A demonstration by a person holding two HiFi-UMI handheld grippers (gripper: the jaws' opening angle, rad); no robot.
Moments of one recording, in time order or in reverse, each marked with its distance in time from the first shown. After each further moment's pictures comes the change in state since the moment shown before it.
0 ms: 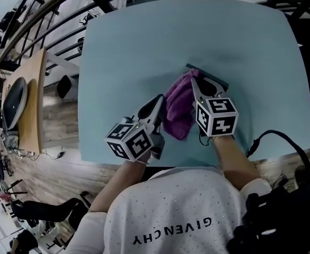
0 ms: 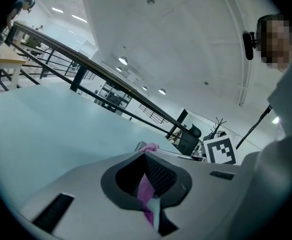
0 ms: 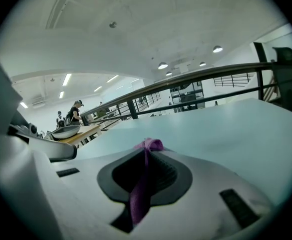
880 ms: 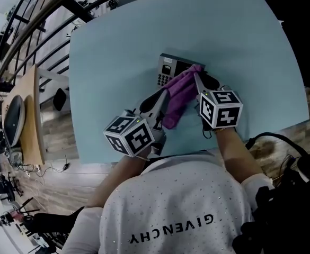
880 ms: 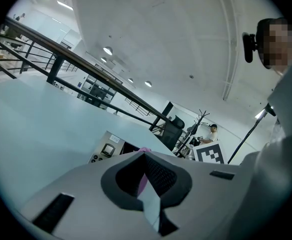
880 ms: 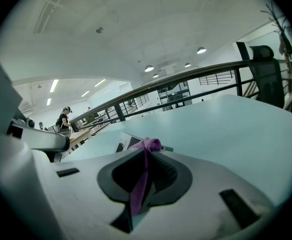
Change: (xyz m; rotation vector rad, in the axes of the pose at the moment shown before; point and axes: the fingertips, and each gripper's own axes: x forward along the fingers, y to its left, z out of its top) left arm 0.015 -0.077 -0.021 0.064 0.097 -0.165; right arm -0.065 -0.053 -0.022 0.104 -0.022 -0.116
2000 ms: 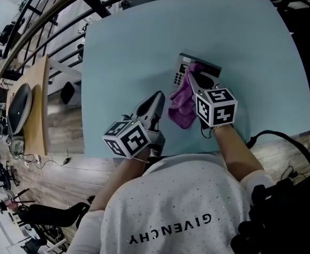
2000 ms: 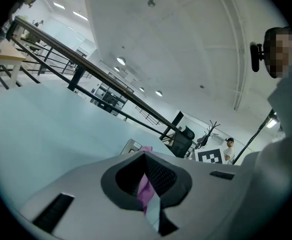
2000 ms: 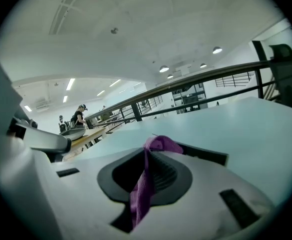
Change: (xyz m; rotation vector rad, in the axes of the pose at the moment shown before) left arm -0.057 0.036 0.010 -0.083 -0.110 0.111; right arm 0.025 0.069 0.005 -0.087 -0.017 0.153
